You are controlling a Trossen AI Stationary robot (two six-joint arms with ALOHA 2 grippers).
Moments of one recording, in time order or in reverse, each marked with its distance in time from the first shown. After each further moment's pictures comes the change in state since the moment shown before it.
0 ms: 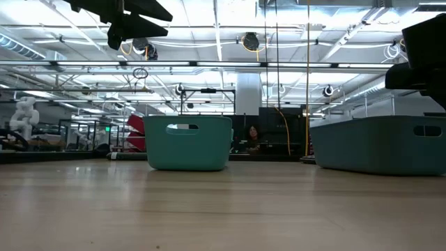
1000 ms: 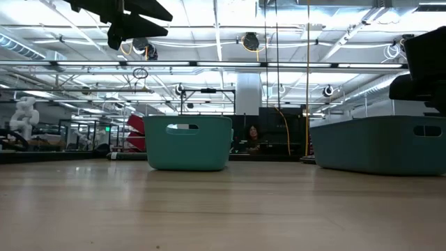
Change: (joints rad) left arm 0.000 0.000 0.000 0.001 0.000 0.000; right arm 0.000 -0.006 -0.076 0.097 -0.004 0.030
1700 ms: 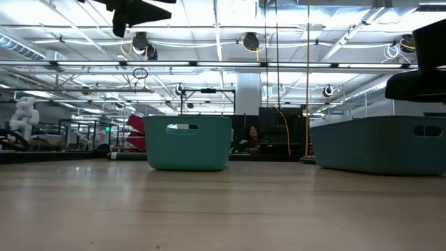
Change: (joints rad) left arm 0.001 0.000 0.000 0.177 -0.037 0.142; right arm -0.004 0.004 -0.004 0.070 0.025 -0.091
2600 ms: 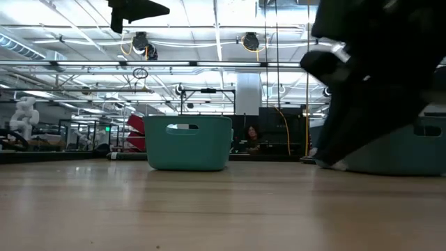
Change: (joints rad) left arm 0.002 0.000 0.000 0.097 -0.105 0.037; right arm -0.114 -0.031 -0.054 0.379 0.381 -0.367
